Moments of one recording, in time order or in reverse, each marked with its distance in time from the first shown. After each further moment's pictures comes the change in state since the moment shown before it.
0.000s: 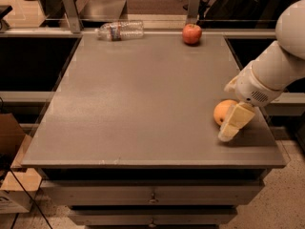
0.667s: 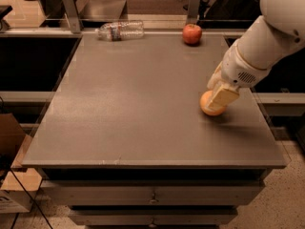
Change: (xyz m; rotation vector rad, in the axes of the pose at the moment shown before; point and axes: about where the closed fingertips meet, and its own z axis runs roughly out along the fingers) arm -0.054 -0.007 -0.025 0.040 -0.005 -0.098
